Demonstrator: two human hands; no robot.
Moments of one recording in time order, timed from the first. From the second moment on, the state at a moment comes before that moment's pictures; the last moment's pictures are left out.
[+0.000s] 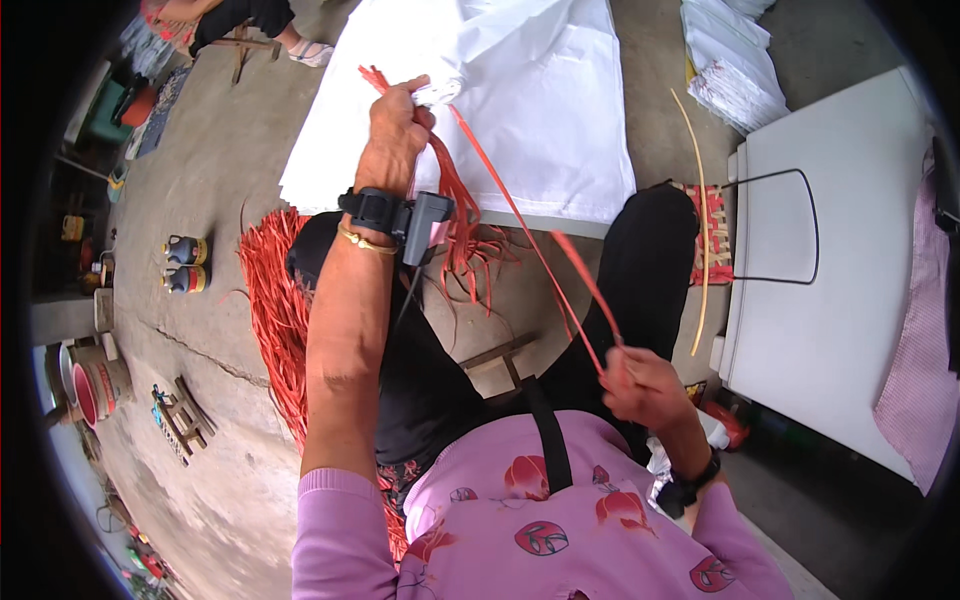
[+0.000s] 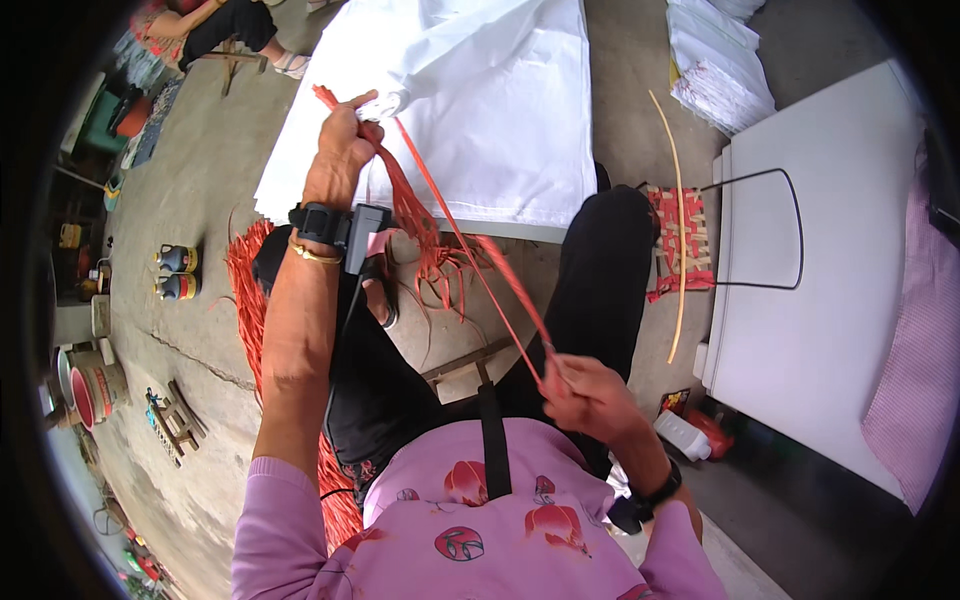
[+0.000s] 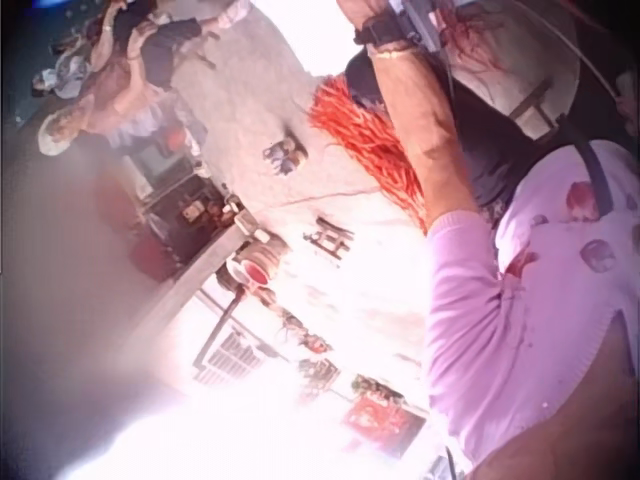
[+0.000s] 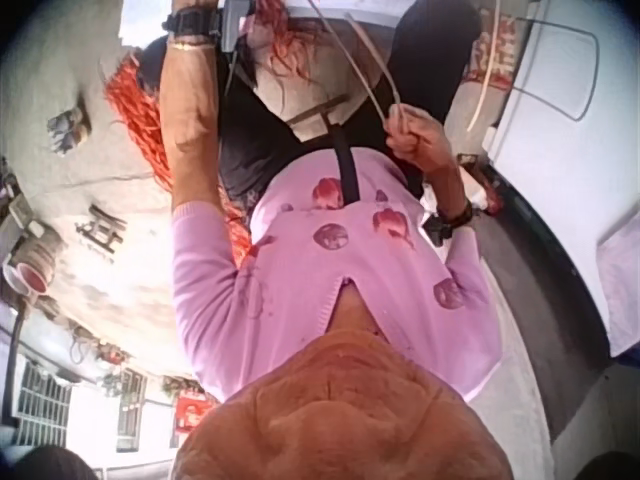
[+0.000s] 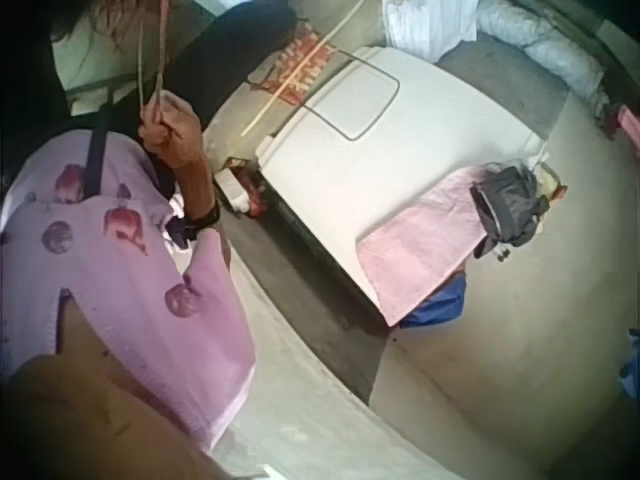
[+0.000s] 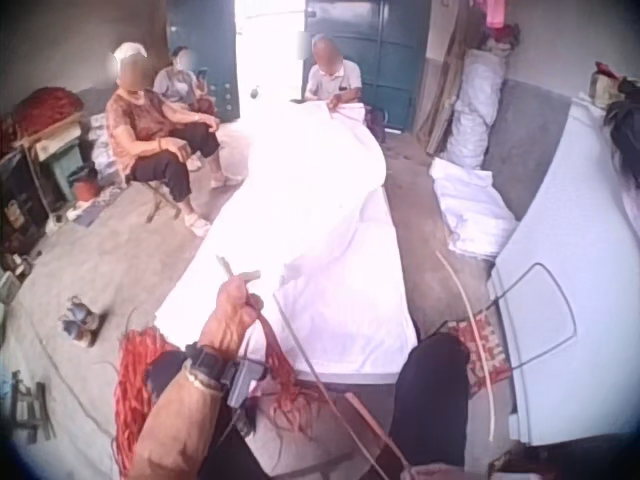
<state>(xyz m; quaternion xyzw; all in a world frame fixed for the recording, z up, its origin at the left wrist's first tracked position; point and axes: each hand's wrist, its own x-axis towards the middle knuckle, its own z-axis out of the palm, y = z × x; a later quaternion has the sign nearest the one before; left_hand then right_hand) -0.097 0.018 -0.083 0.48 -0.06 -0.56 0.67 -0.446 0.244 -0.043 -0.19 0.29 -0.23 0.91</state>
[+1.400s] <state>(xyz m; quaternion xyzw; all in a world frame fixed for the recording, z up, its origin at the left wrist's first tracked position) -0.077 0.017 -0.061 0.29 -0.16 -0.66 0.68 -0.675 0.281 0.074 -0.52 0.71 -0.33 0.34</state>
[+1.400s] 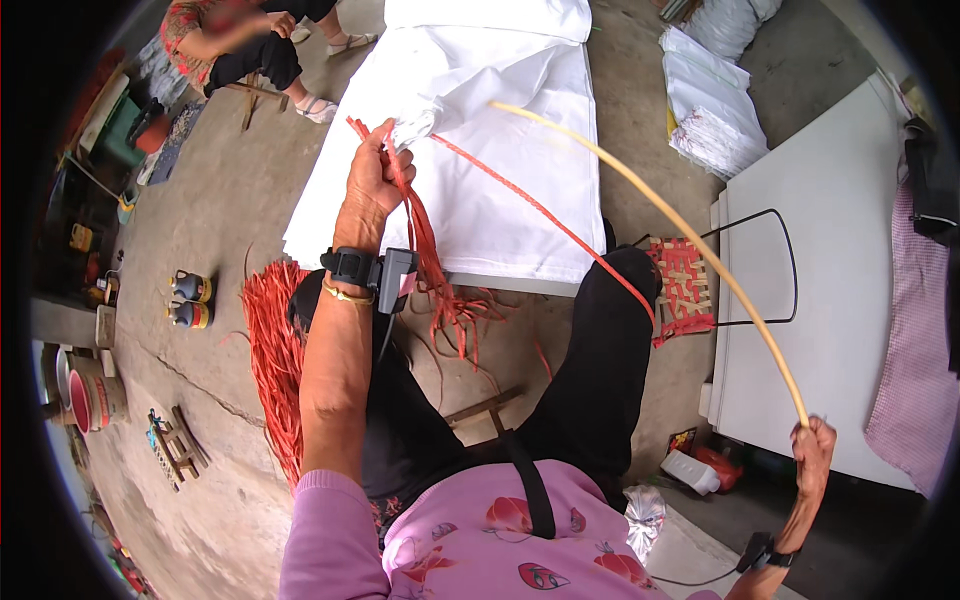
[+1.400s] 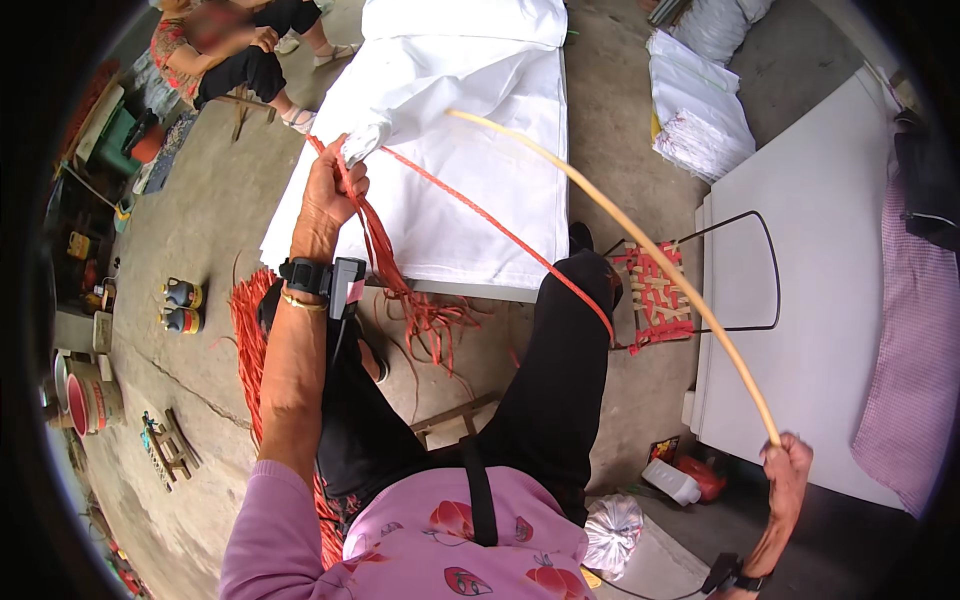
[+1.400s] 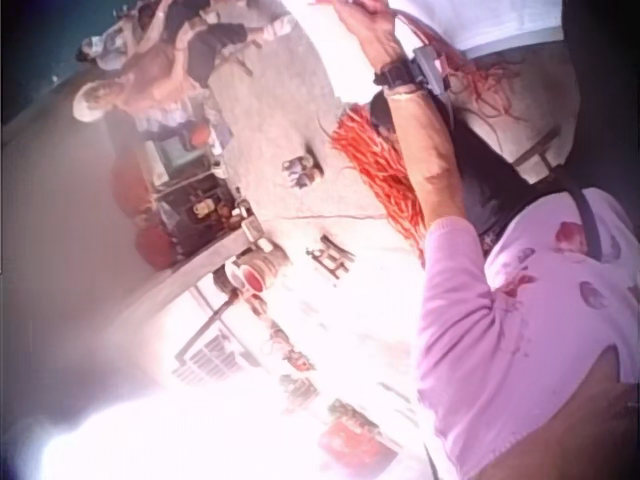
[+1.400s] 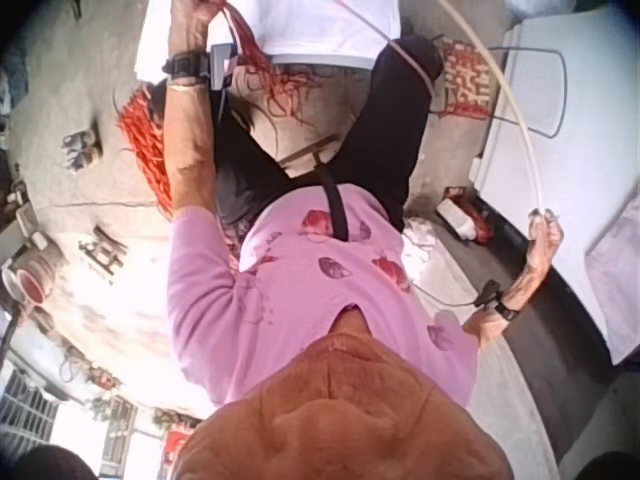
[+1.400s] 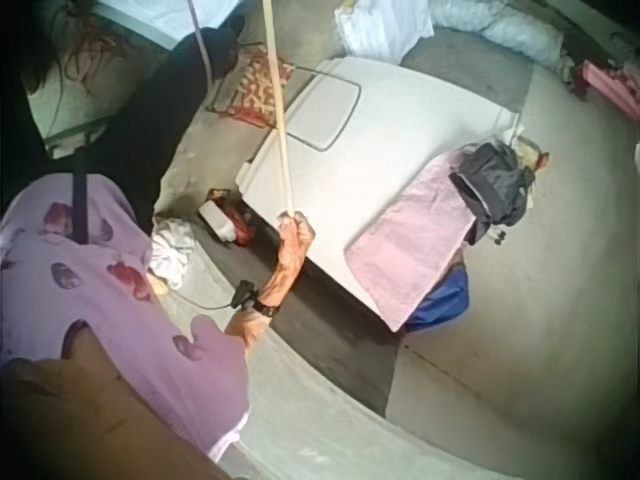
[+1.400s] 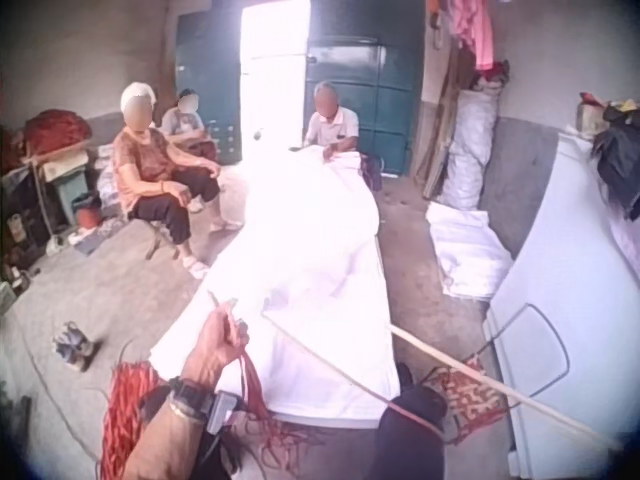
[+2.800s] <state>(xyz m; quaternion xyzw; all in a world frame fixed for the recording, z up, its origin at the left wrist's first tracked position) -0.078 0.066 -0.057 0.35 -0.15 -0.65 0.65 -0.358 0.111 -0.009 -0.64 0.48 -0.31 0.51</state>
